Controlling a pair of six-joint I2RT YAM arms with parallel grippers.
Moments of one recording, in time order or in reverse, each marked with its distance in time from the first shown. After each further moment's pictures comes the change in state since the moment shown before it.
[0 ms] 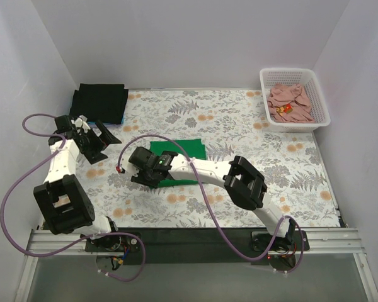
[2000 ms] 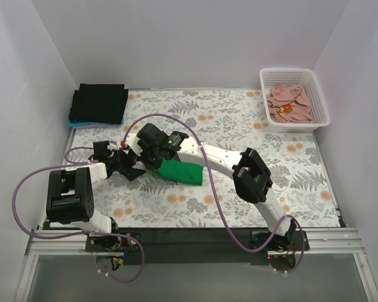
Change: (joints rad) left arm -0.259 0.066 -0.522 0.751 0.138 -0.606; right arm -0.124 -0.023 0.101 -0.019 -0.224 0.049
